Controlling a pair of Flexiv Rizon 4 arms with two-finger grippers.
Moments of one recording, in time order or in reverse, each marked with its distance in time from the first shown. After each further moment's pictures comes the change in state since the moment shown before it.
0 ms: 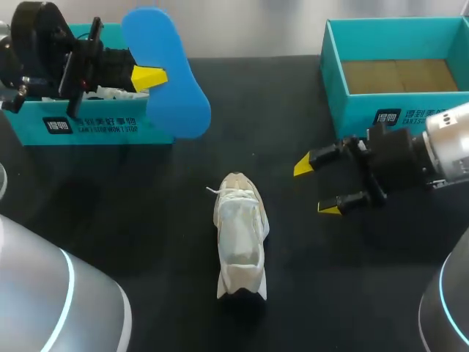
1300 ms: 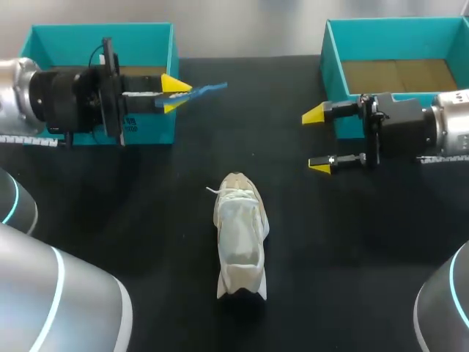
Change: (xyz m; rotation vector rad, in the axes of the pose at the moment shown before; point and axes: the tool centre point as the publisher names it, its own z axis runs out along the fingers) left arm -0.009 0.041 0.022 -0.042 -0.109 0.798; right arm 0.050 0.057 -0.017 0.077 0.319 0.012
